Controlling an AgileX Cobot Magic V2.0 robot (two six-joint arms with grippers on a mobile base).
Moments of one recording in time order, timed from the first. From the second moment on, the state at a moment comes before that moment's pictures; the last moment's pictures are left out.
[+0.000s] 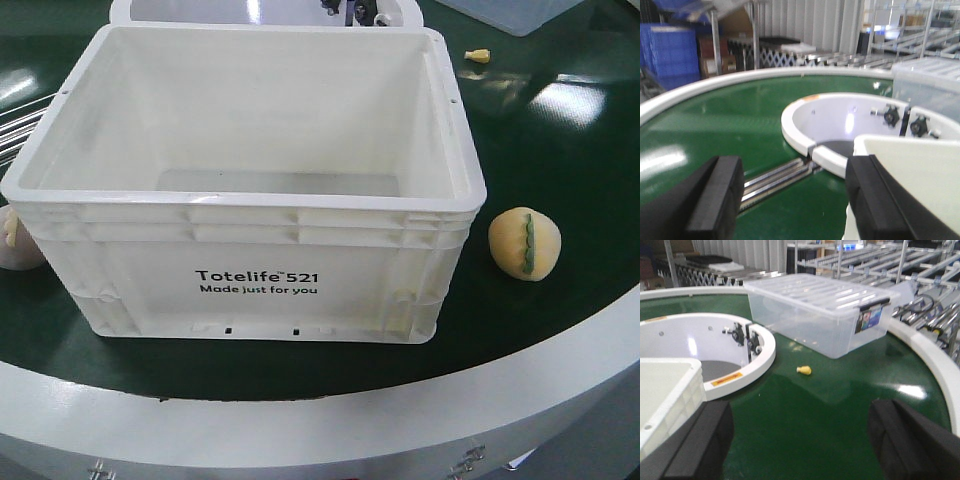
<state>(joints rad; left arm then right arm) 0.09 0.85 -0.71 0.02 0.02 -0.10 -0.01 0.85 -0.74 0.02 0.14 -0.05</state>
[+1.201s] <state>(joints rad) 0.09 1.24 -0.74 0.02 0.00 -0.07 0.11 1.47 -0.74 0.11 0.16 -0.13</state>
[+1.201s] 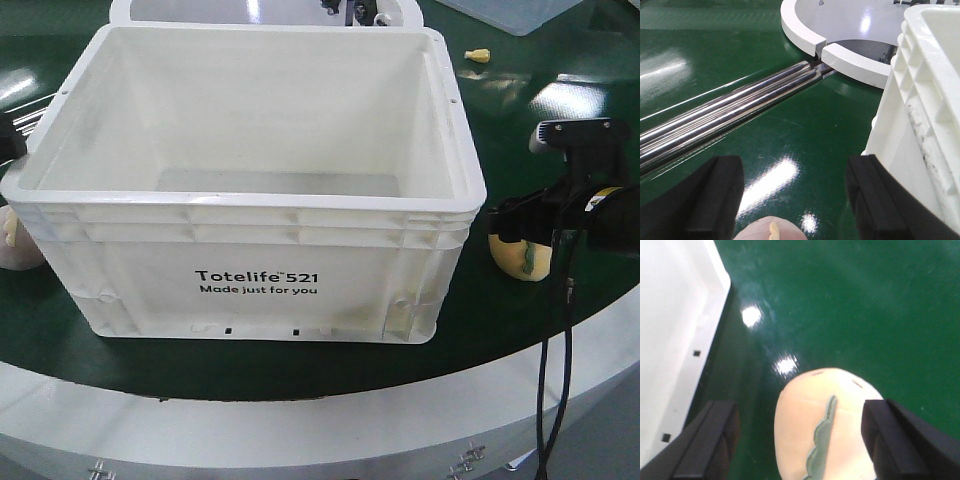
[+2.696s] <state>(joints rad) 0.10 1.24 -0.74 0.02 0.00 -0.07 0.03 1.54 -0.74 0.07 0.22 -0.10</state>
